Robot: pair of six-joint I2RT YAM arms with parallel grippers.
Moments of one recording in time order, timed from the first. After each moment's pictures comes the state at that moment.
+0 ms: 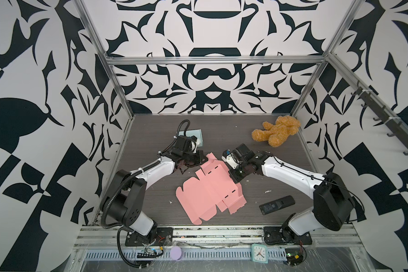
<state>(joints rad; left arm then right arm) -0.44 1.52 0.89 -0.14 0.53 -0.61 0.68 1.50 1.04 -0.70 -0.14 0.02</state>
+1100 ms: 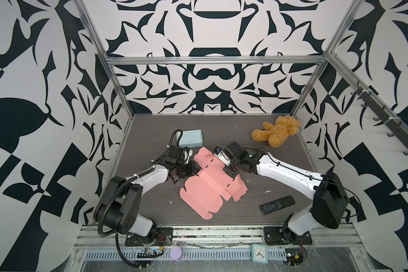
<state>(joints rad) -0.44 1.47 0.72 -0.18 0.56 -0.58 0.80 1.56 1.20 -0.73 0.14 -0.15</state>
